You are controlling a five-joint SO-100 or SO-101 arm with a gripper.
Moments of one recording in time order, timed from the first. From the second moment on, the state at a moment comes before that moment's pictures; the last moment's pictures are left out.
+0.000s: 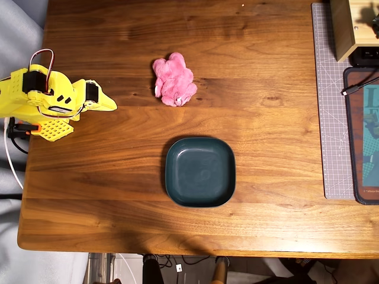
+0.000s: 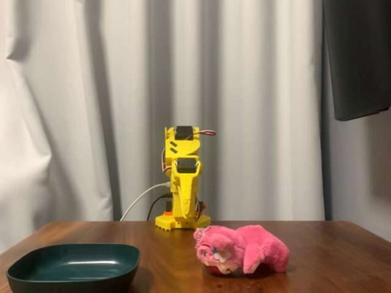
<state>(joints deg) 1.6 192.1 175.5 72.7 -8.3</state>
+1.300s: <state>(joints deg) 1.9 192.1 175.5 72.7 -8.3</state>
